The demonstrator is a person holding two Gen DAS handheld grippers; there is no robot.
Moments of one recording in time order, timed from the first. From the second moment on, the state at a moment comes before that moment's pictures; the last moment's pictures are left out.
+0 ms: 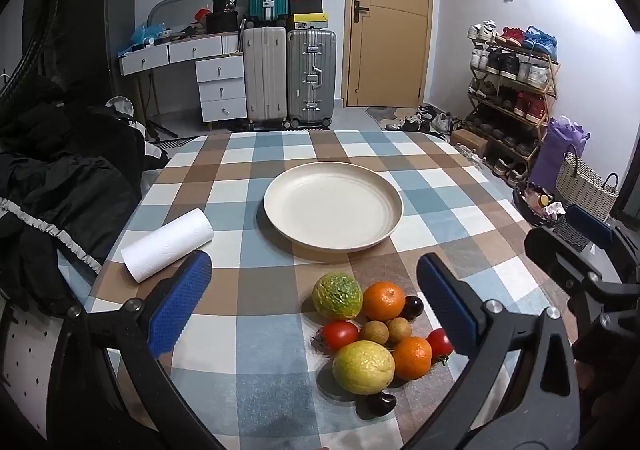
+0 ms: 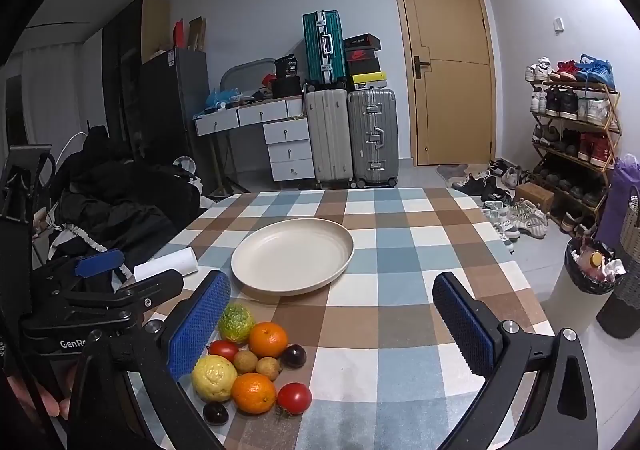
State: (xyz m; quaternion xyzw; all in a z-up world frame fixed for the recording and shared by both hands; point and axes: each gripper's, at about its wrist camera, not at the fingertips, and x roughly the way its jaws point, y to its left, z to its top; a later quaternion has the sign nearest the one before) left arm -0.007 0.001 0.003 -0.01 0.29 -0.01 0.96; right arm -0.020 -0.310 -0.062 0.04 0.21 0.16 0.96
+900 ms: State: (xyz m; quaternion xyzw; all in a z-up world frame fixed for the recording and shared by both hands) left arm -0.007 0.000 0.004 -0.01 0.29 -0.01 0.96; right arm -0.023 -0.307 -0.062 0.04 0.20 0.17 0.96
